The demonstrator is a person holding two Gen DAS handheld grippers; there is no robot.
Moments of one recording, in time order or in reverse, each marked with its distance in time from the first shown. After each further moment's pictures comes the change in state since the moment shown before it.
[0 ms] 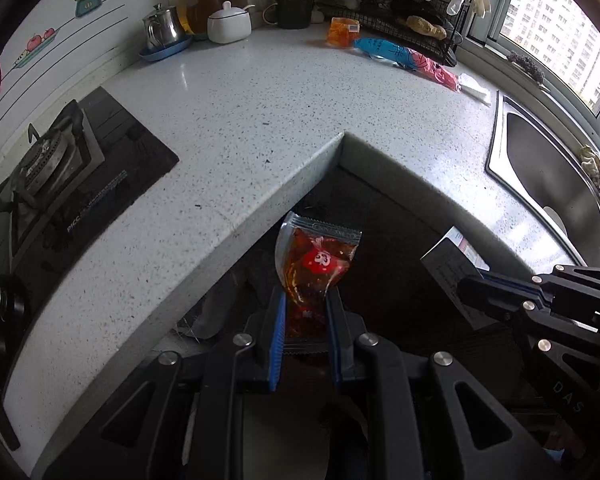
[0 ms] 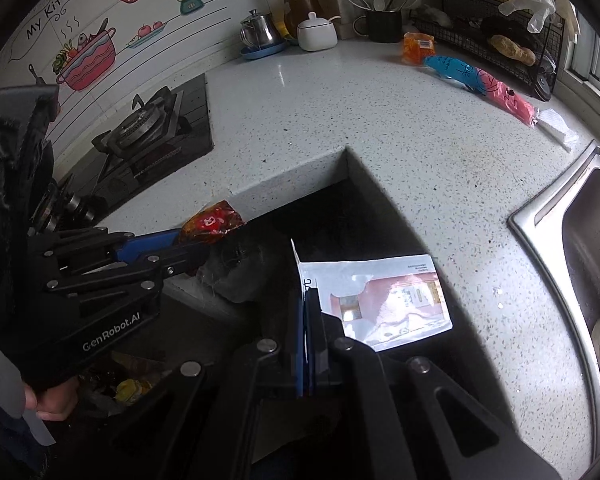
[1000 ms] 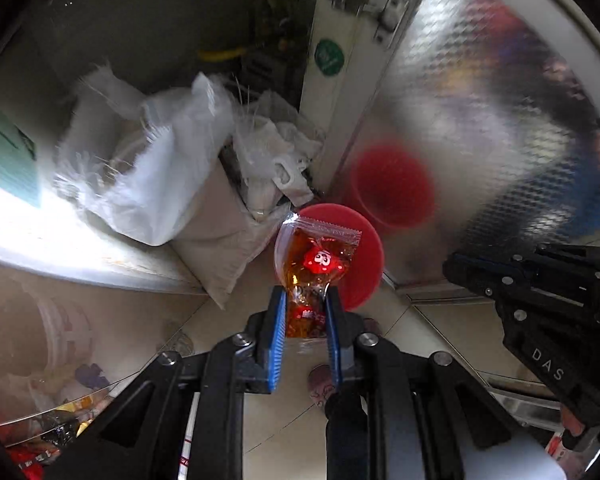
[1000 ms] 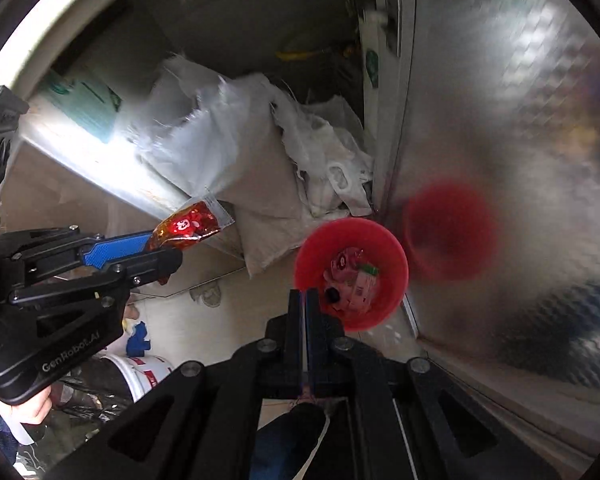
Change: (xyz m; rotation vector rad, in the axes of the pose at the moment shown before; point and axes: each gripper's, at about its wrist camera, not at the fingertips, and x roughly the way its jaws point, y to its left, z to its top) left arm 0.225 0.029 -0.134 -0.126 0.213 -0.031; right arm 0.237 -0.024 -0.102 -0.075 0.263 0.033
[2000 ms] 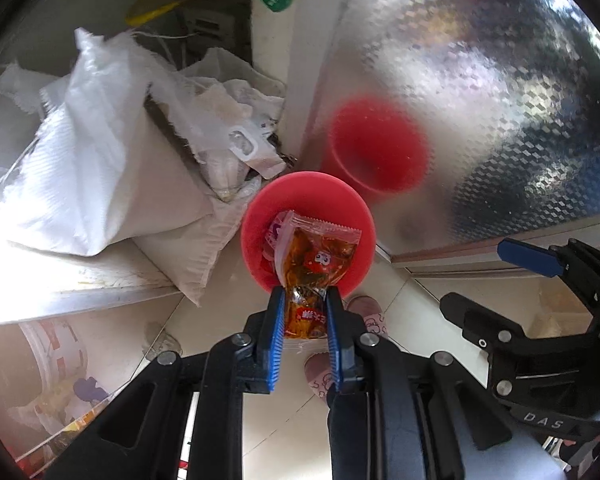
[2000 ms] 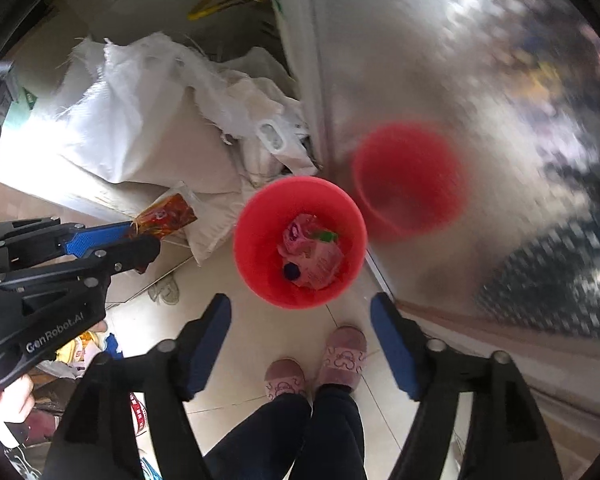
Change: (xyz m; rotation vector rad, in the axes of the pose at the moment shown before) left arm 0.078 -0.029 0.010 0.116 0.122 -0.031; right arm 0.042 -0.052 -0.033 0.162 0.072 -0.127
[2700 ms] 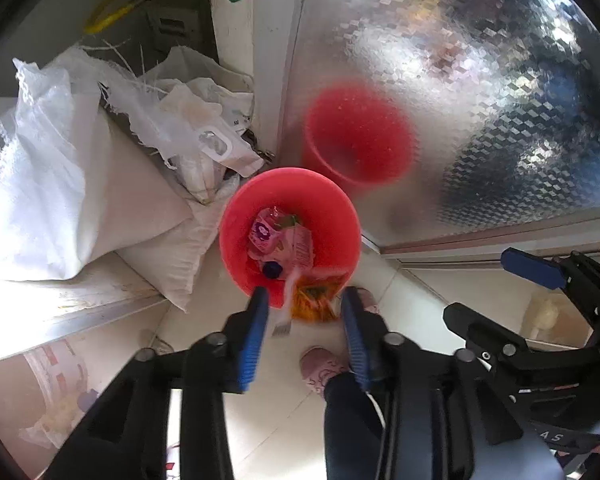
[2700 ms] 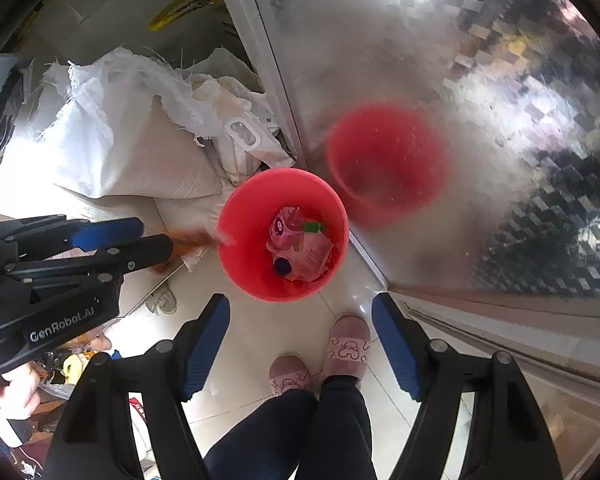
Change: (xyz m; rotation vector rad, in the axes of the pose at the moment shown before) left arm 0.022 -0.015 0.017 0.057 0.041 -0.031; right arm 0.004 -0.018 -0.006 0.111 0.010 -0.013
